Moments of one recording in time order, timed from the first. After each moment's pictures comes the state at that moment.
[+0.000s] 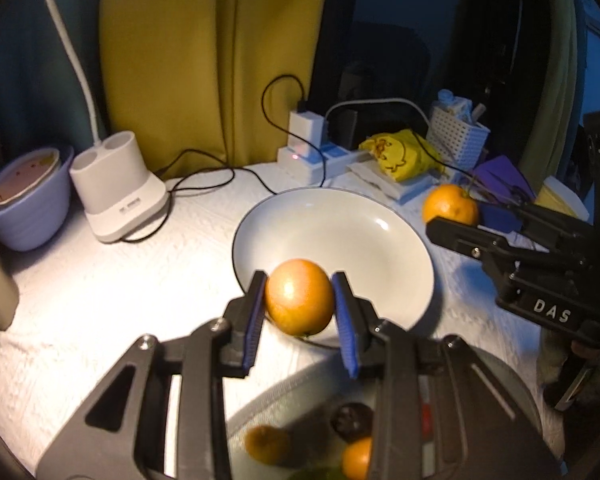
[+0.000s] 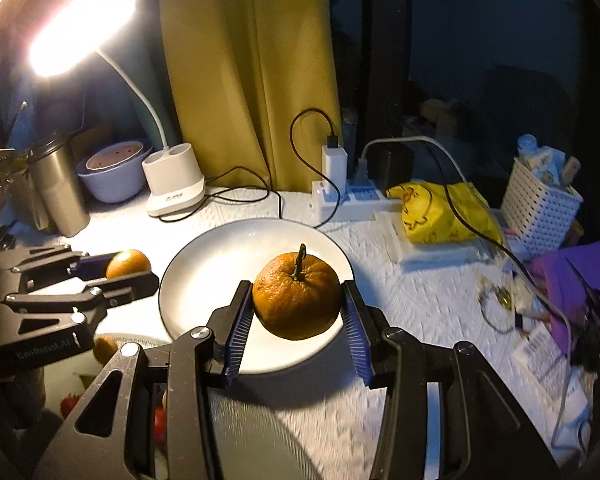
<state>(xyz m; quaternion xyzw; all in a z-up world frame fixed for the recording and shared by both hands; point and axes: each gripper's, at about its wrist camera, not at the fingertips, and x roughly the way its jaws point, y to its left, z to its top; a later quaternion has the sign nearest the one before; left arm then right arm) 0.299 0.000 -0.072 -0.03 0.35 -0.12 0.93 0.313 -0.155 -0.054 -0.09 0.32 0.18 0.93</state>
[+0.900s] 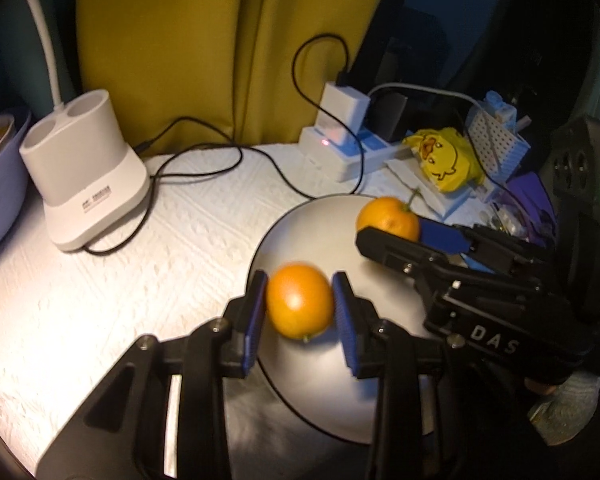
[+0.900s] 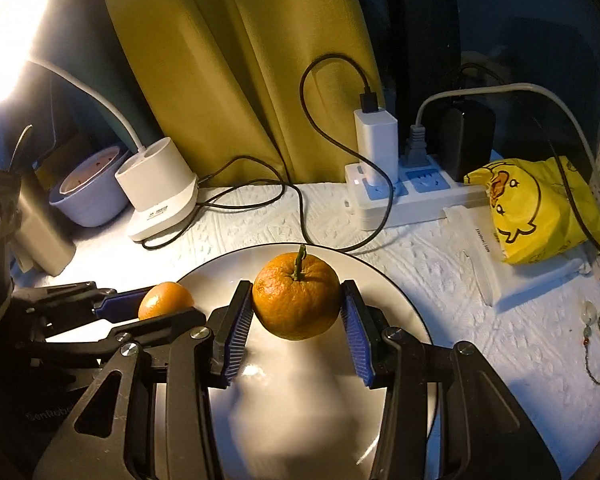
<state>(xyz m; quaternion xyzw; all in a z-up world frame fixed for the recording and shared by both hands) 0.379 0.013 -0.103 -0.08 0.40 -0.11 0.90 0.418 -0.123 -0.103 -0.02 0.37 0.23 0.90</state>
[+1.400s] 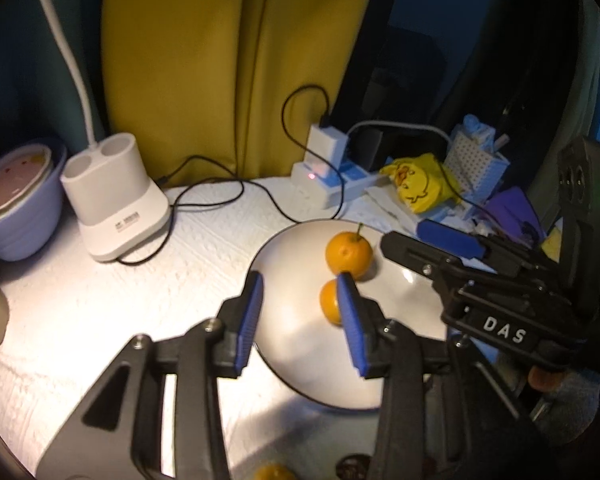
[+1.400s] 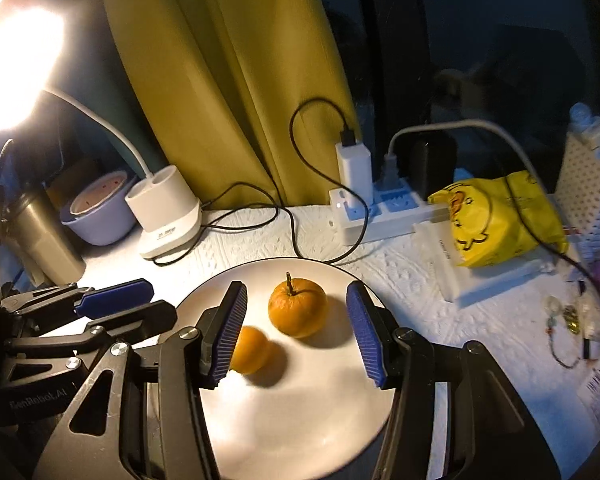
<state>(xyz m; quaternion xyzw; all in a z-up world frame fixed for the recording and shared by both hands) 0.334 0.011 -0.062 -0.08 0.34 -0.10 0.93 0.385 -0.141 -0.070 -0.02 0.33 0.21 0.92</state>
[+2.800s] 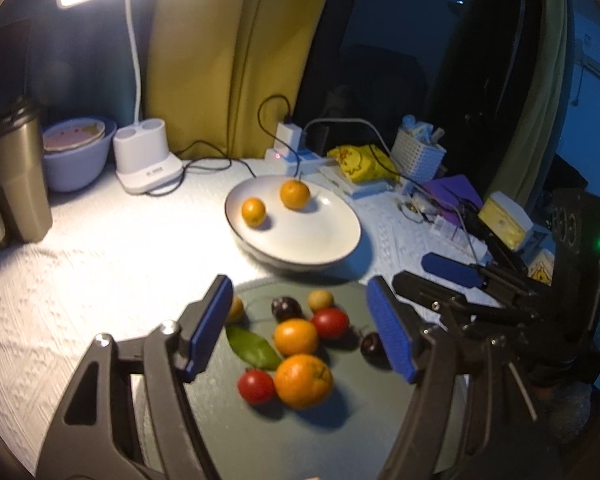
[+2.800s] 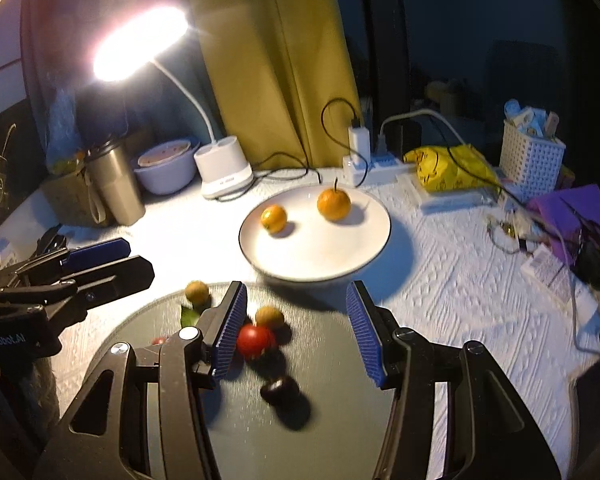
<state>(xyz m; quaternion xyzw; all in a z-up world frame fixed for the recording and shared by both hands) 0.168 -0.003 -0.051 -0.09 0.31 -0.11 0.94 0.210 -0.165 -0.059 -0.03 0.32 0.21 0.93</state>
